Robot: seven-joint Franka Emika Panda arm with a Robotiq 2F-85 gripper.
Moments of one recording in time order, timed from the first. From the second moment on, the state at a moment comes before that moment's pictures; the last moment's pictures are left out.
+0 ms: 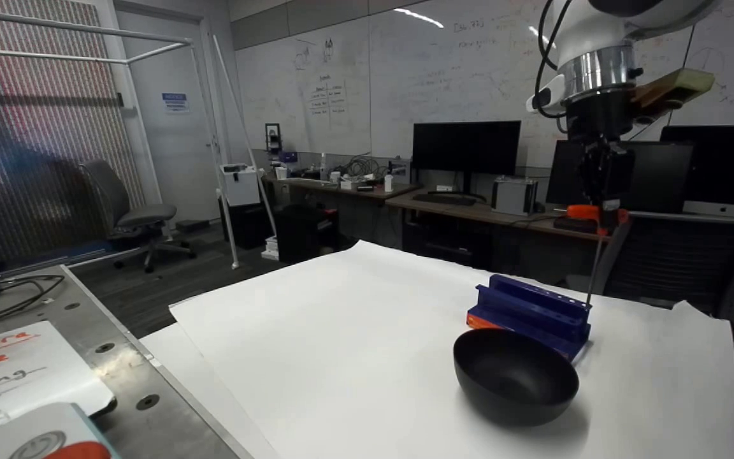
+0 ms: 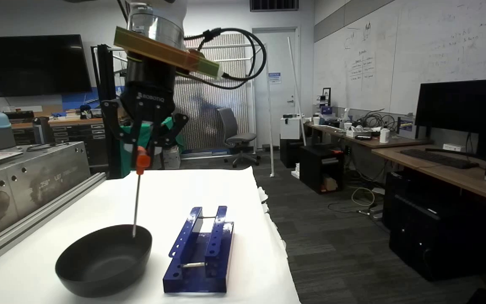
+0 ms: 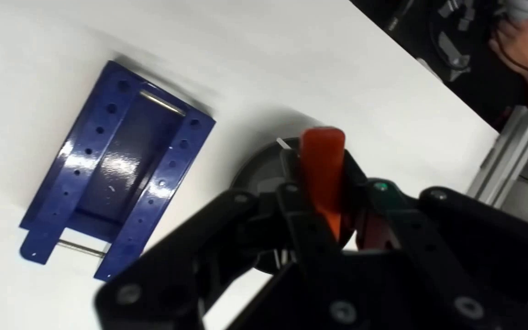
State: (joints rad) arm -0.05 -0.12 -0.07 -2.05 0.08 1.65 -0.73
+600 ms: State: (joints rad) arm -0.09 0.05 -0.13 -2.05 0.48 1.71 -0.65
